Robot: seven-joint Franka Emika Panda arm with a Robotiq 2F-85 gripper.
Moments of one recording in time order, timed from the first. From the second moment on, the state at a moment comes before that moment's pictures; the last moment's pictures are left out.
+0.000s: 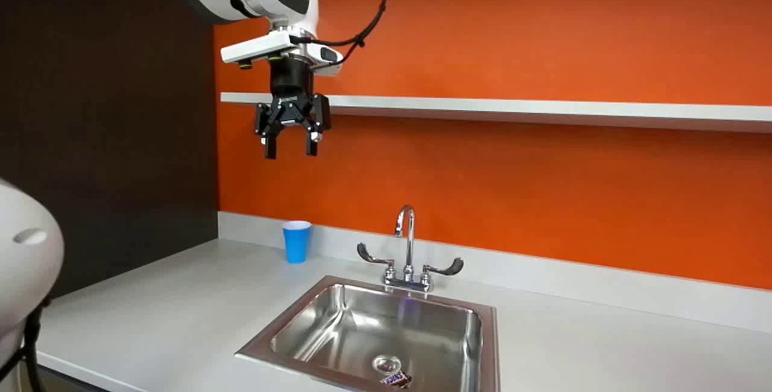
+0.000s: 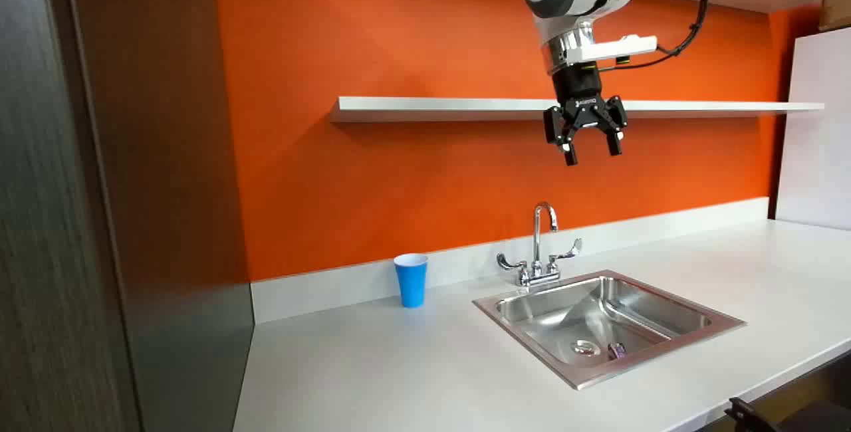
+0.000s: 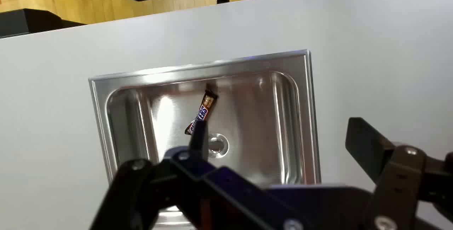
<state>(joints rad) -0.05 -0.31 0.03 -2.14 -0.12 1.64 0.09</state>
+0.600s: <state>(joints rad) -0.05 -0.30 0.03 -2.14 -0.12 1.64 0.09</state>
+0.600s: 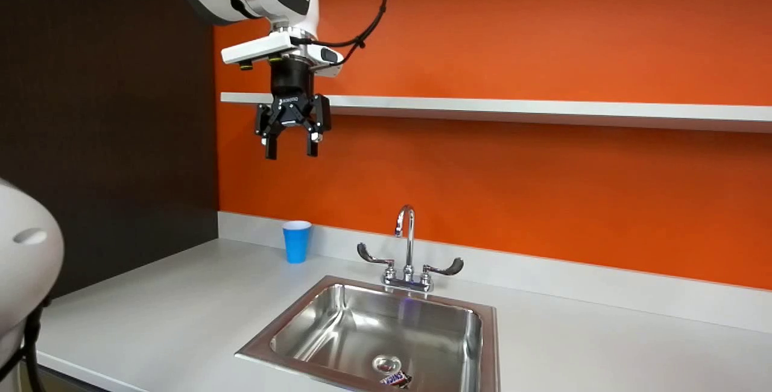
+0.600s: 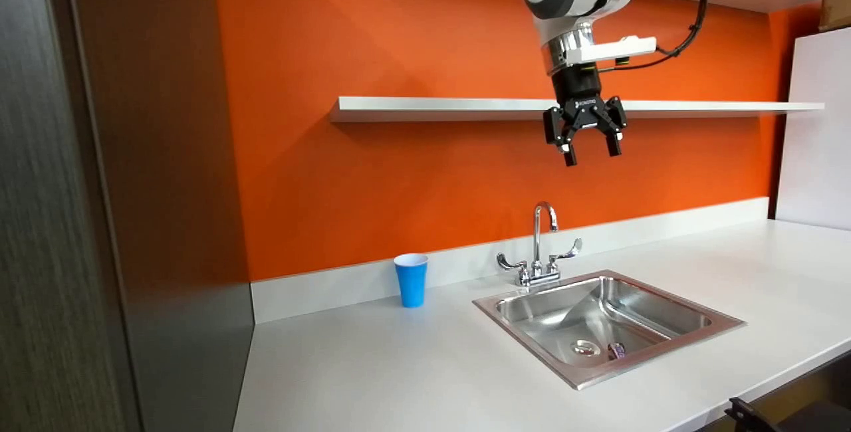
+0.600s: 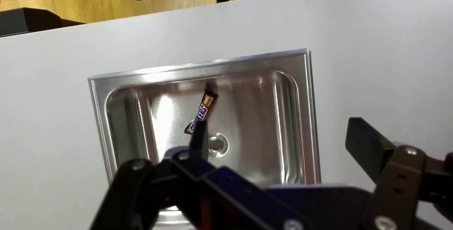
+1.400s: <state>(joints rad) -0.07 -0.16 -0.08 -2.24 -0.12 2.02 0.16</state>
